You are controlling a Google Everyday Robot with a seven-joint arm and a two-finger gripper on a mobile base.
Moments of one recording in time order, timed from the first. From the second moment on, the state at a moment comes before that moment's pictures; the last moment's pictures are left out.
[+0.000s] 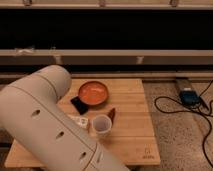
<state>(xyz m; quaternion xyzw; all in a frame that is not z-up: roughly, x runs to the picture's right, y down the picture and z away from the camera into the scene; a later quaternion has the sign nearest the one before) -0.298 0.158 0.847 -0.12 0.25 -0.13 0.95</state>
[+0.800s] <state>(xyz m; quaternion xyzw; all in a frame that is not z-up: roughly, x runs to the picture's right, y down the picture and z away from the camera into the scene) -0.295 0.137 0.852 -0.13 0.27 -0.07 0.95</state>
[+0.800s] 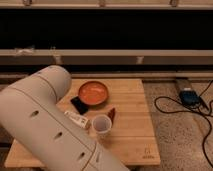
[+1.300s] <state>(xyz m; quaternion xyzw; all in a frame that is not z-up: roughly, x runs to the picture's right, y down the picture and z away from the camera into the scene) -0.295 0.124 0.845 -0.13 0.26 -0.04 0.96</state>
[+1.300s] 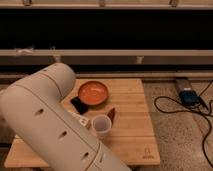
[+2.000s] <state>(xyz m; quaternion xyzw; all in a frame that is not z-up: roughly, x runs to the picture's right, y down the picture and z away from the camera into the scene) -0.295 0.117 0.850 -0.14 0.30 0.00 0.94</state>
